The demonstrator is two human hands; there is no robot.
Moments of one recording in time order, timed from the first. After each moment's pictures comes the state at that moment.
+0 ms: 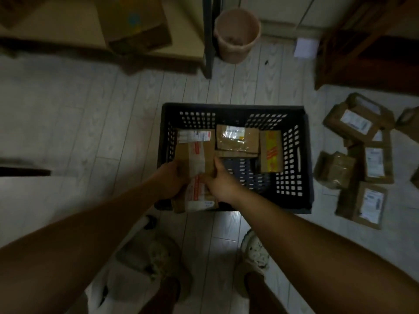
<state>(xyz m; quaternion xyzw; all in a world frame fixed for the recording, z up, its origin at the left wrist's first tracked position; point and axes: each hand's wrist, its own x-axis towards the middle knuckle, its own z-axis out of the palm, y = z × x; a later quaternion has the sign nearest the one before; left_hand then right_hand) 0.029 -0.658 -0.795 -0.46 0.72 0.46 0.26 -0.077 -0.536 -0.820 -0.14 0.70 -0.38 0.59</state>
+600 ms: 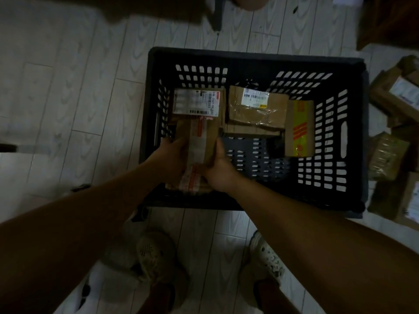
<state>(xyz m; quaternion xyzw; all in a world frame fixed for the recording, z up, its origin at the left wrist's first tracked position) 0.033 -0.674 -0.947 -0.37 0.80 0.36 0.30 -0.053 -0.552 -0.984 -0.12 0.70 -0.40 0.58</state>
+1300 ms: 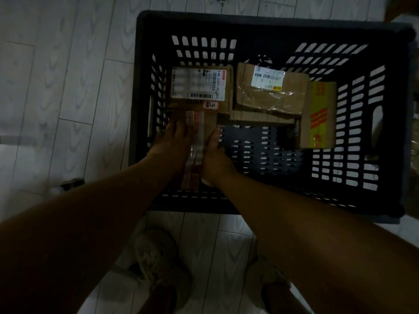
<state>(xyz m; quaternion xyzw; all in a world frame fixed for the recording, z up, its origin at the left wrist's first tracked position) 0.028 -0.673 -1.008 -0.24 0.89 0.08 0.38 -0.043 -0.574 -1.040 -0.24 0.78 -0.14 0.55</state>
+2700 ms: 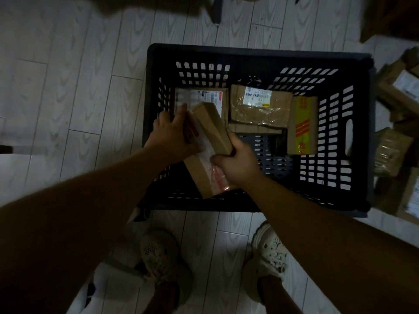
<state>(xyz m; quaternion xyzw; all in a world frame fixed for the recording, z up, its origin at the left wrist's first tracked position) 0.013 -0.698 -0.956 -0.42 0.83 0.30 0.20 -0.084 -0.542 -0.980 -0.15 0.79 -0.35 0.48</state>
